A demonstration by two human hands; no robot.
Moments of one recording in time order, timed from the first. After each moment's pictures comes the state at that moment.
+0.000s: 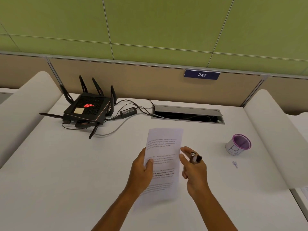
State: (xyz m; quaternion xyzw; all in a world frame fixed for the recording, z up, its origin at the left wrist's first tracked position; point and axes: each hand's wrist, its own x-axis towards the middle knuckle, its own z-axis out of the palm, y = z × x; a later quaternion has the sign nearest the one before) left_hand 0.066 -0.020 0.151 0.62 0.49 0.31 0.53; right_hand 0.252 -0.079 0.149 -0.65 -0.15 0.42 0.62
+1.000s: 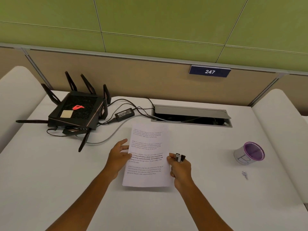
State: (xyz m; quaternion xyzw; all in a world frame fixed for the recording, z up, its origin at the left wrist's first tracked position) left_hand 0.034 0.166 0.062 0.52 0.58 0.23 0.59; right_hand 0.258 0.042 0.058 -0.70 -0.02 0.47 0.54
